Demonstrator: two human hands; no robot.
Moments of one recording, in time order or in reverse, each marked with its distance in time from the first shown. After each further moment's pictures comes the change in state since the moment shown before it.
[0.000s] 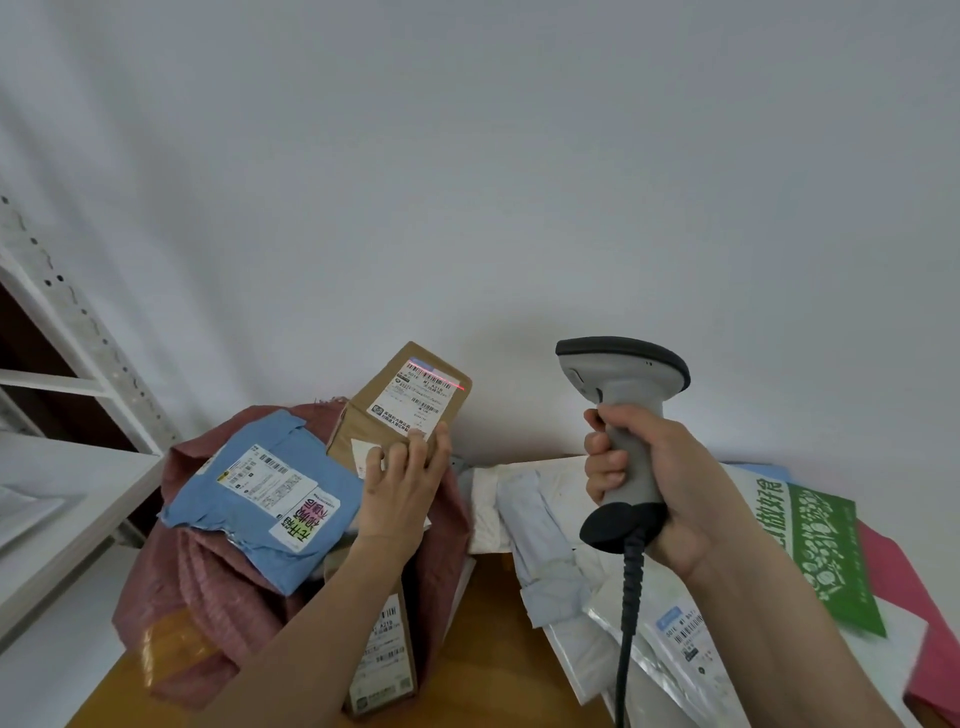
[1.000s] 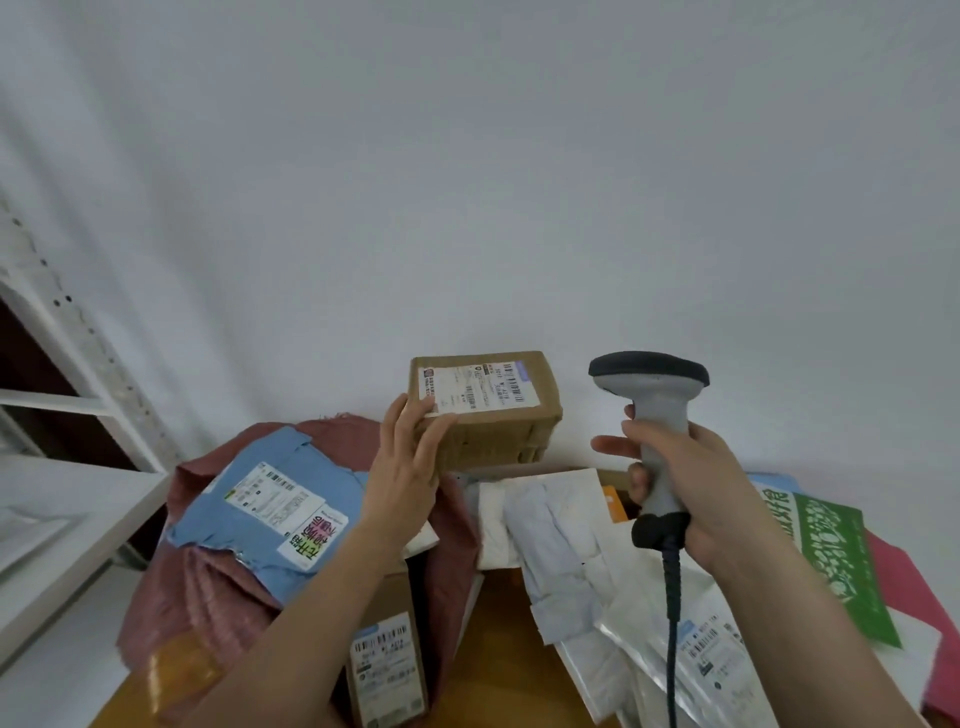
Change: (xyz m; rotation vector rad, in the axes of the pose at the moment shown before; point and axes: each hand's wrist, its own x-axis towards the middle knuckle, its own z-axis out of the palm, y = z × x) left_hand 0.033 -0.028 0.001 -0.861 0.052 -0.017; right_hand 0.015 -0.005 -0.018 -0.396 0.220 -0.265
